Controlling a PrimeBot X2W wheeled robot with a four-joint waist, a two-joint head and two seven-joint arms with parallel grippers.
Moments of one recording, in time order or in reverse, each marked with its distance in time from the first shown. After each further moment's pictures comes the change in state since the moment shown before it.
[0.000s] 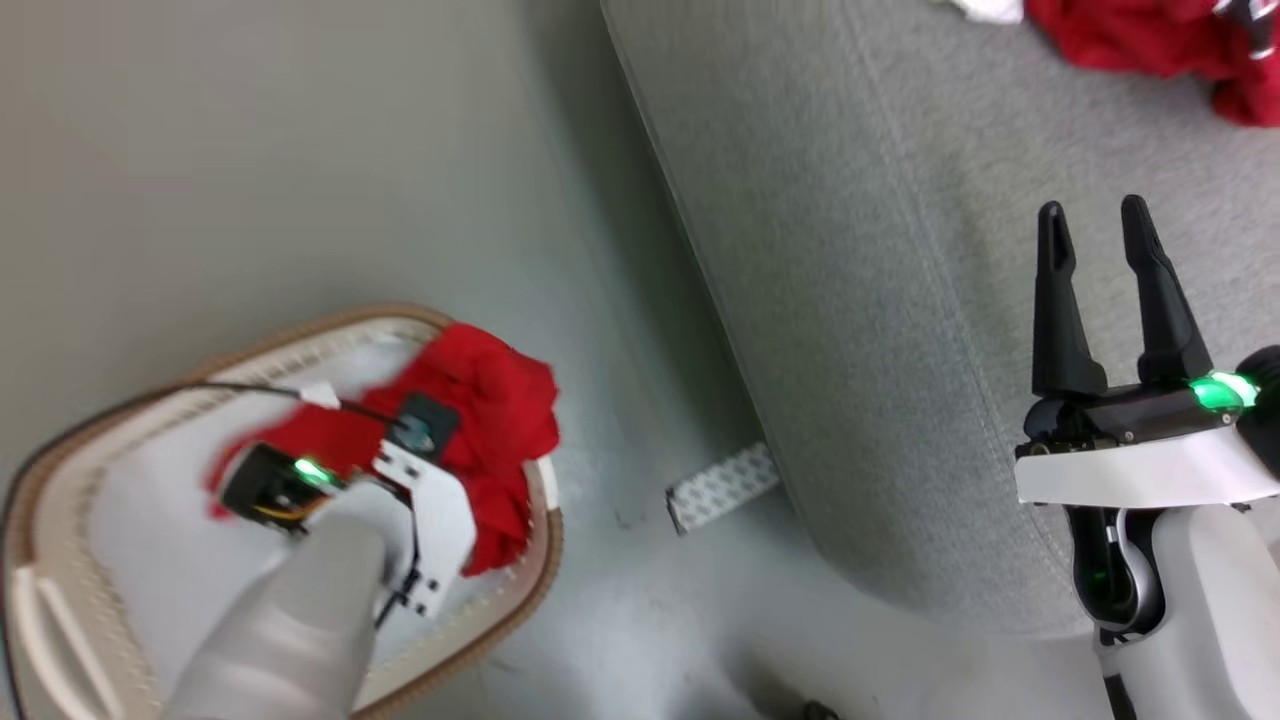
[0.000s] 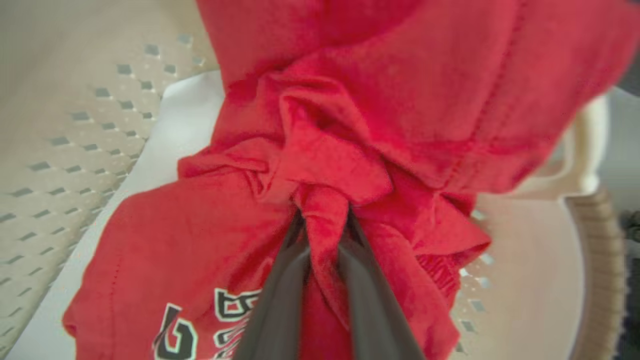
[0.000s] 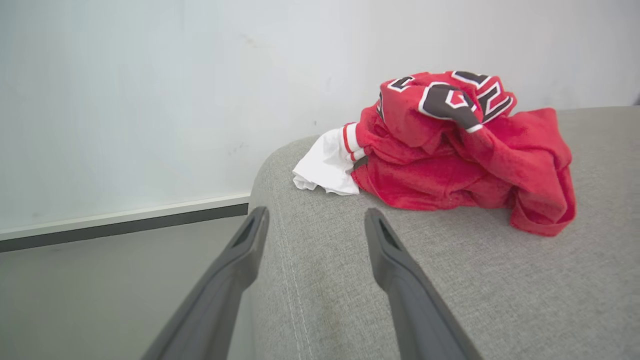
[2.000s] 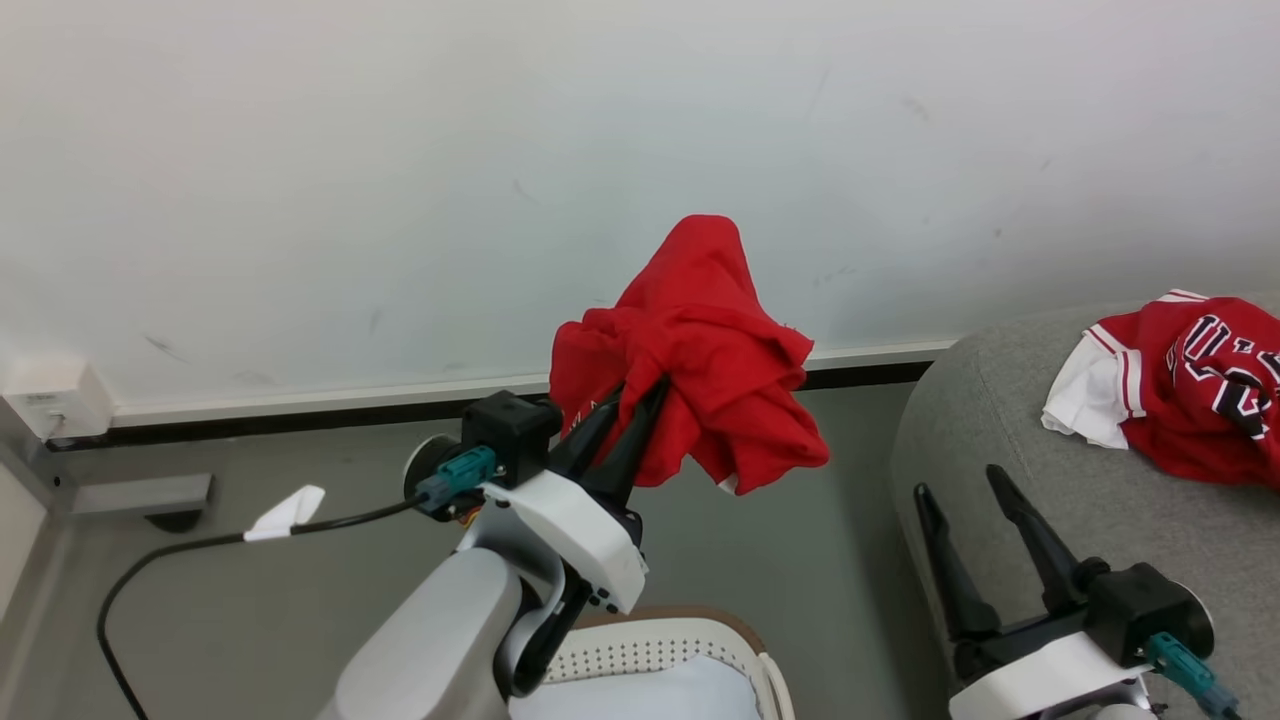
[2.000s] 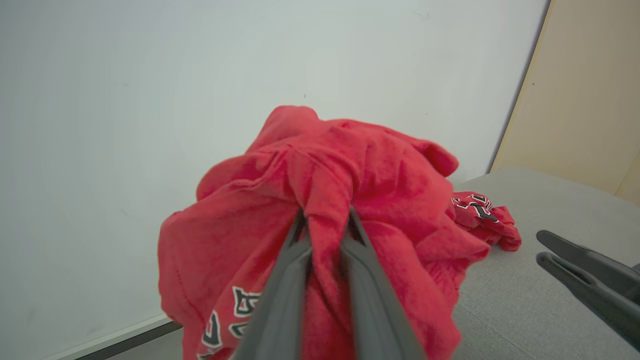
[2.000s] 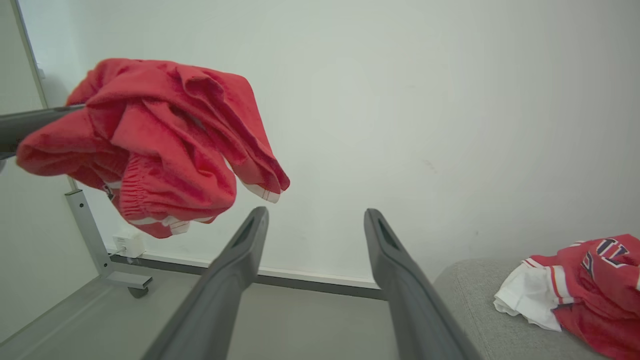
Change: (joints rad) left arm 0.301 -0.022 0.035 -0.849 -0.359 0.047 -0.161; right arm 0.270 -0.070 0.161 0.124 -0.096 0.000 0.000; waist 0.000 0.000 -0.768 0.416
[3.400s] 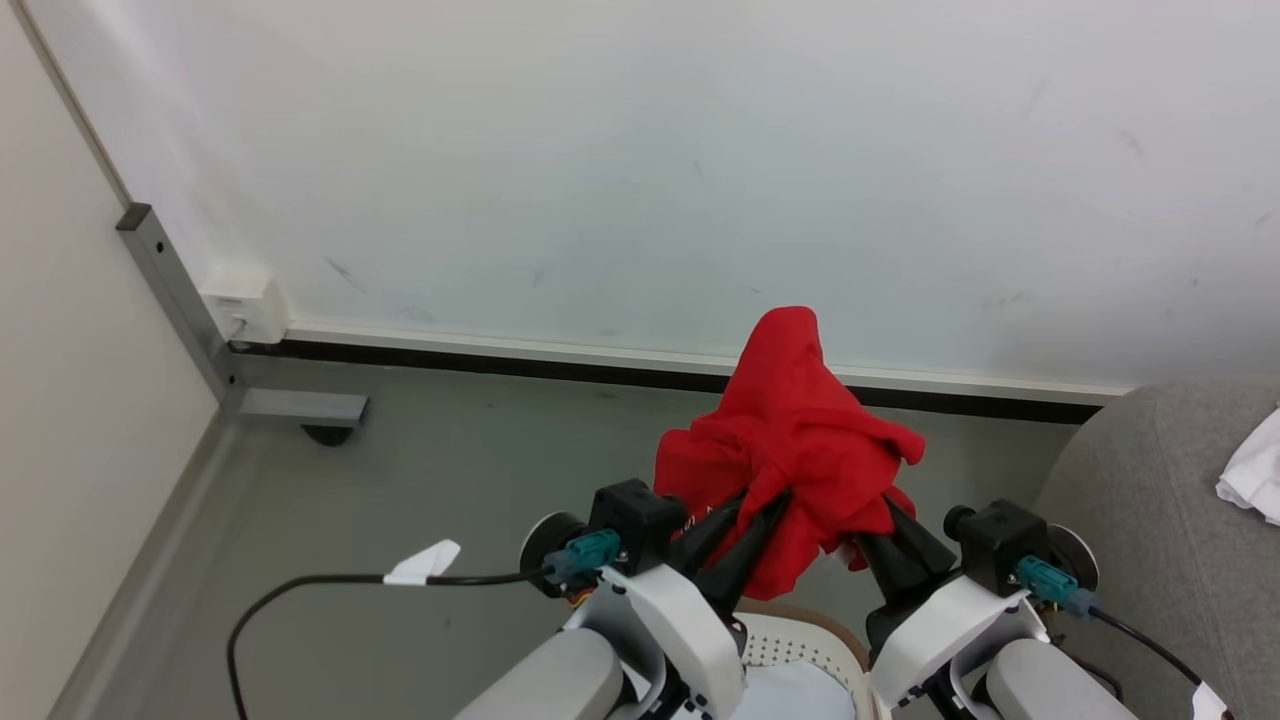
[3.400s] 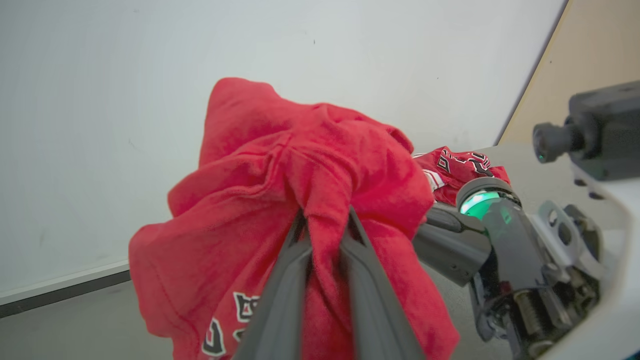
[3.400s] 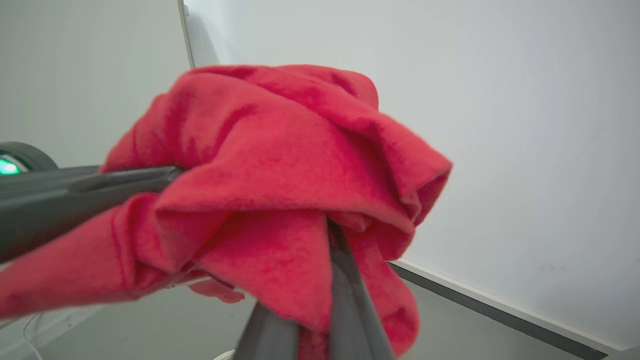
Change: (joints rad) left arm 0.029 -0.074 -0.209 0.053 -0.058 -0.016 -0.023; right arm -0.256 -0.007 0.315 0.297 0.139 0.000 0.000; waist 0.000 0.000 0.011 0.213
